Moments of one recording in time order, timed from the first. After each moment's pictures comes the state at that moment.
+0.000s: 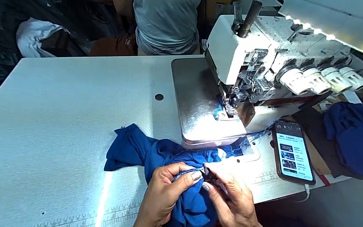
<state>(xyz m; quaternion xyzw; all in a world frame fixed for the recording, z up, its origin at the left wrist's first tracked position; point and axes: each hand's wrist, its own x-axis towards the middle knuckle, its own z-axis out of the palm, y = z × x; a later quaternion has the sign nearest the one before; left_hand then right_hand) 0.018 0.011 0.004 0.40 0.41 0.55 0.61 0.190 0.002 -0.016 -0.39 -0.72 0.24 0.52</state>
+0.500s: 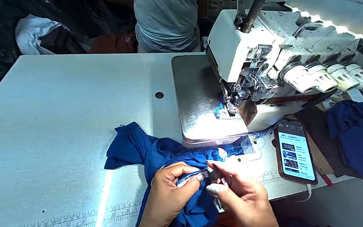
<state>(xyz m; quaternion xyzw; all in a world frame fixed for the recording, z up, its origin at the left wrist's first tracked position) 0.024 0.007 -0.002 0.50 0.45 0.56 0.49 0.192 0.001 0.025 -0.40 -0.56 0.50 0.53</state>
